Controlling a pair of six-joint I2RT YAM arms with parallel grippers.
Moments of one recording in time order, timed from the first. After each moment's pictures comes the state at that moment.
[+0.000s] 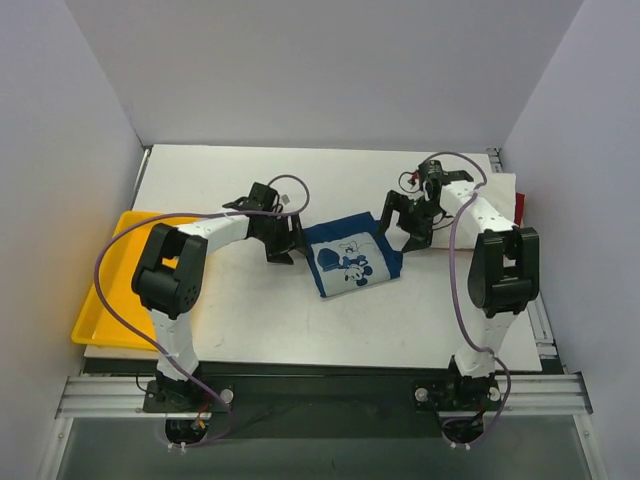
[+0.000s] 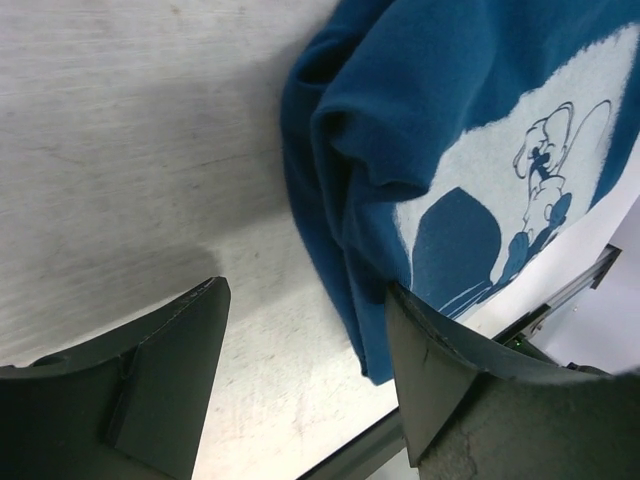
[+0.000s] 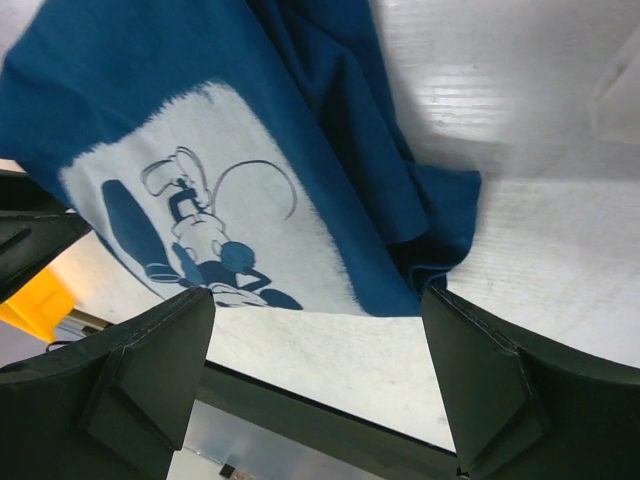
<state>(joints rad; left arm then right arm) -0.40 1.94 1.28 -0.43 0.44 -0.63 0.15 1.89 1.48 -0.91 -0.36 0.42</state>
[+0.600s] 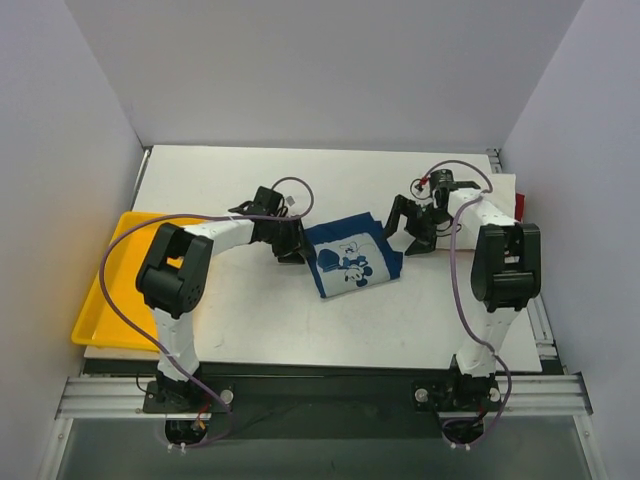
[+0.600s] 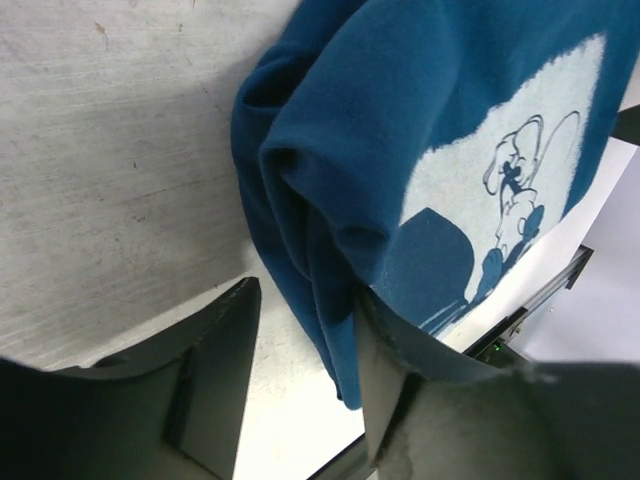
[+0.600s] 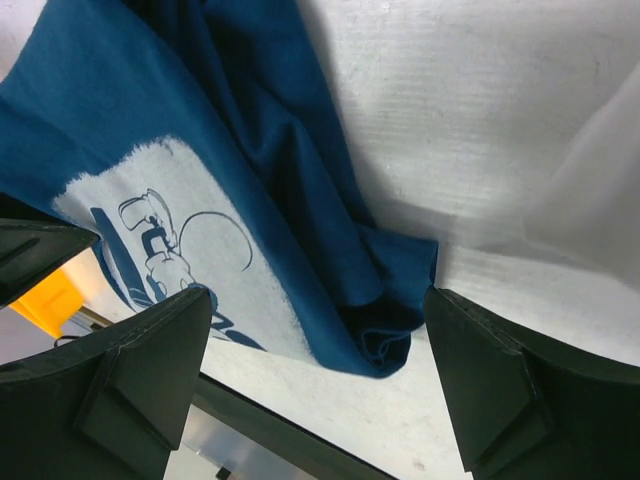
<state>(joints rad) -0.44 1.96 1.25 -0.31 0.47 -0.70 0.06 1.92 1.37 -0.76 -0.46 0.34</state>
